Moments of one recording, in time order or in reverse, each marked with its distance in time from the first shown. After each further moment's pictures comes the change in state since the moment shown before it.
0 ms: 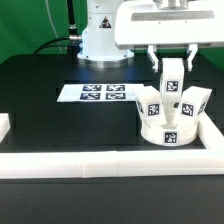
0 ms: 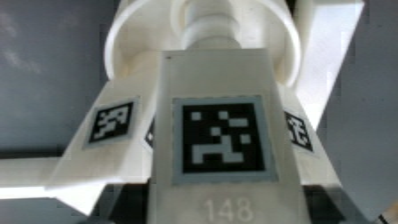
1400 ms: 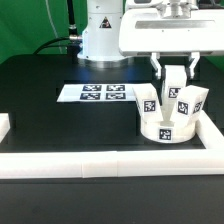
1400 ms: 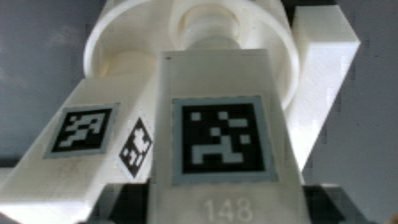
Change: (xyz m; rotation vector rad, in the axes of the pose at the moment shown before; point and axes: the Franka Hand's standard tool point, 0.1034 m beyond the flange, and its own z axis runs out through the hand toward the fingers) arm -0.021 -0.005 0.012 -0.008 -0.040 -0.031
